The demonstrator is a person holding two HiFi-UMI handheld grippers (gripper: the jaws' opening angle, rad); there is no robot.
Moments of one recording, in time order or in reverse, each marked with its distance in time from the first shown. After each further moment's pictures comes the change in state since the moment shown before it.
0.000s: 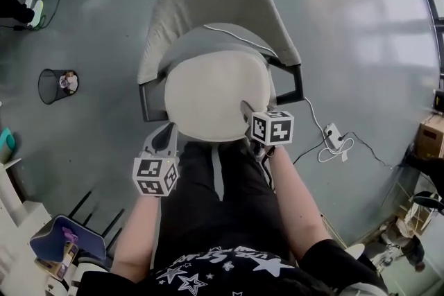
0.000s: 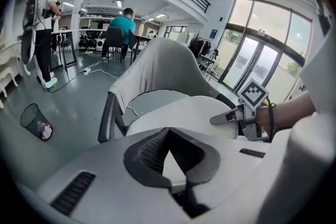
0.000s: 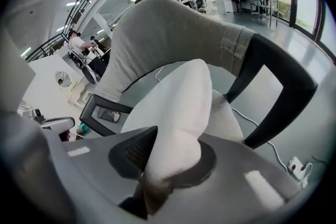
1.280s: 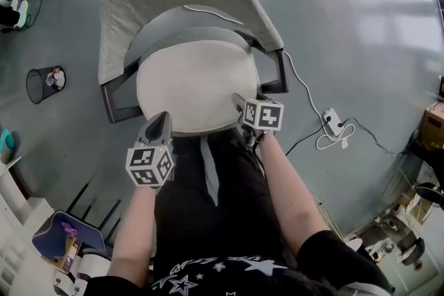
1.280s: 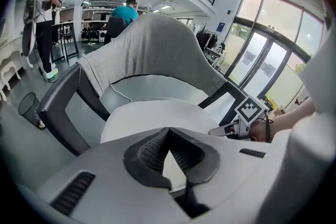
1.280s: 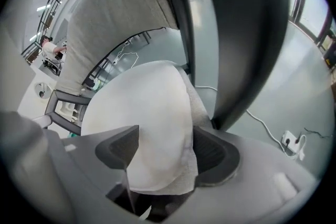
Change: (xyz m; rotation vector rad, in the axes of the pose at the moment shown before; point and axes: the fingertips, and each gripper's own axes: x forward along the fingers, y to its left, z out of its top) left arm 0.075 -0.037 -0.031 -0.051 0.076 0.042; right arm 0.042 -0.124 -0.063 0.183 0.097 -0.144
